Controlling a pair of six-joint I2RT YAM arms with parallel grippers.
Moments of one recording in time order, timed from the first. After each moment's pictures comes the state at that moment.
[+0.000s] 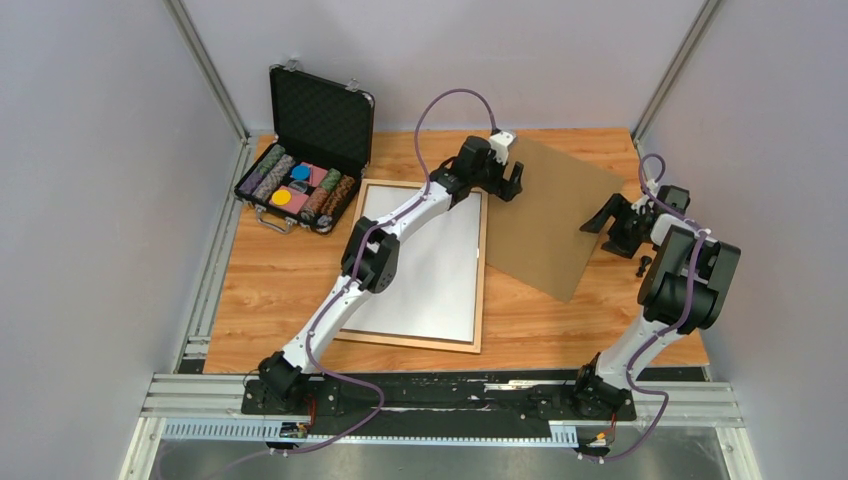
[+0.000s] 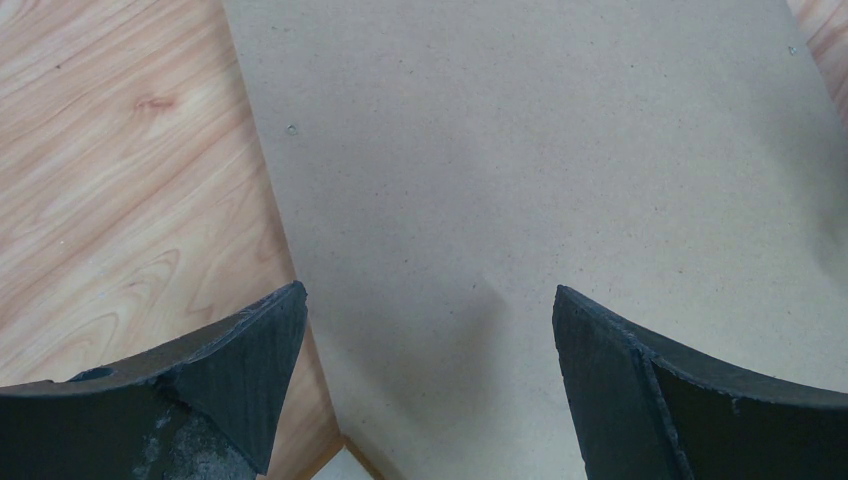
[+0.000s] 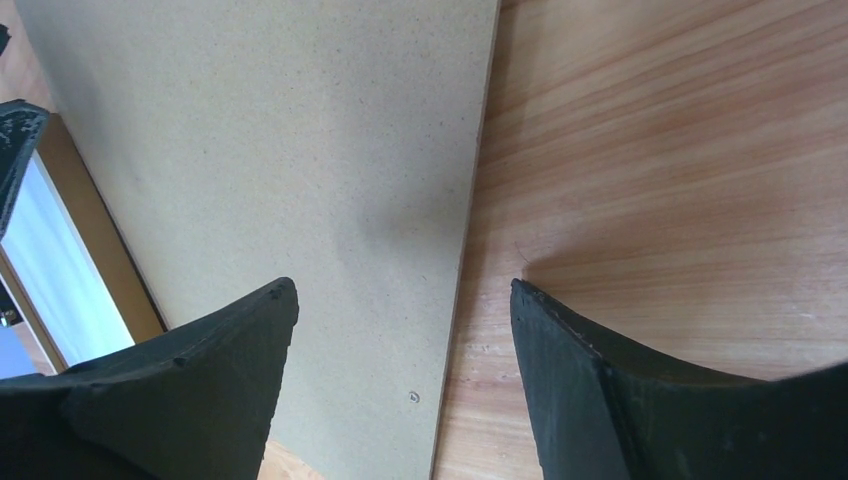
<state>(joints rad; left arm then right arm) -0.69 2.82 2.64 -0.22 0.24 -0.12 -0.46 1.81 1.09 -0.30 -0.53 0.22</state>
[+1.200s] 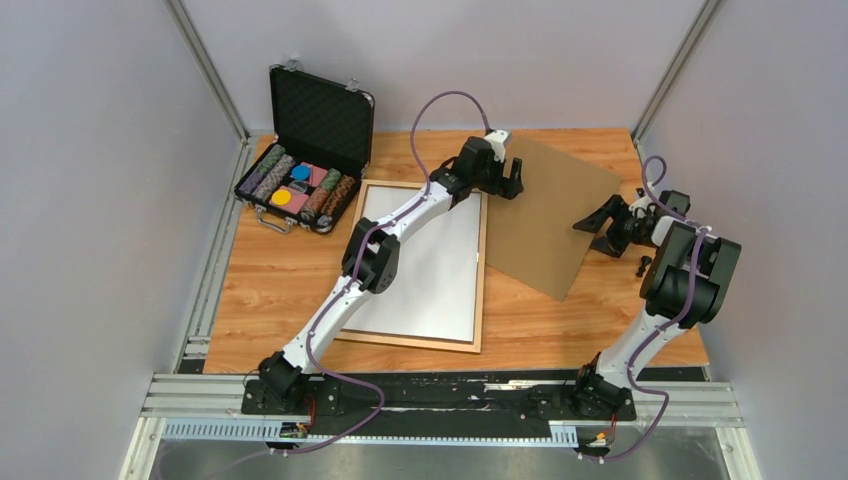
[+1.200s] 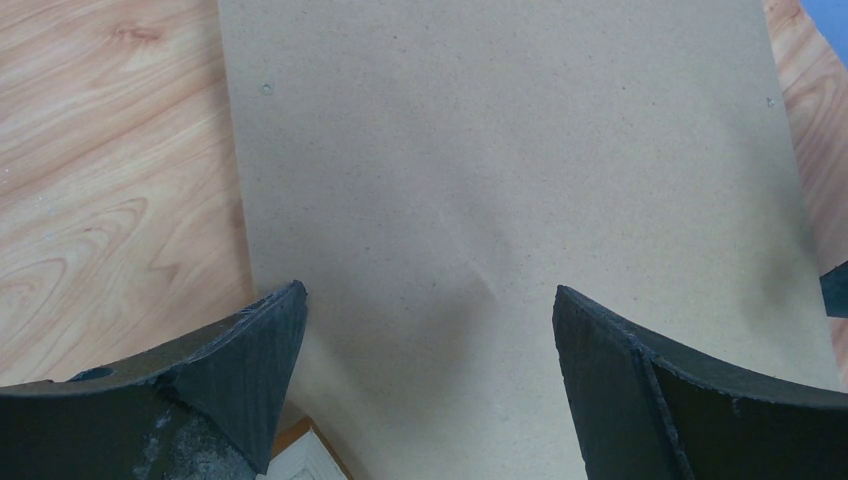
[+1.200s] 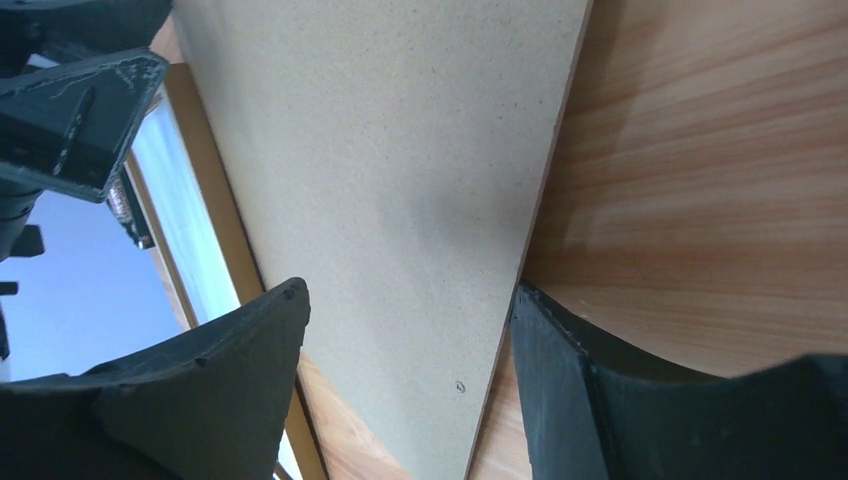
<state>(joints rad) -0.70 2.84 2.66 -0.26 0.20 -0.29 -0.47 1.87 1.09 -0.28 -0.77 0.27</state>
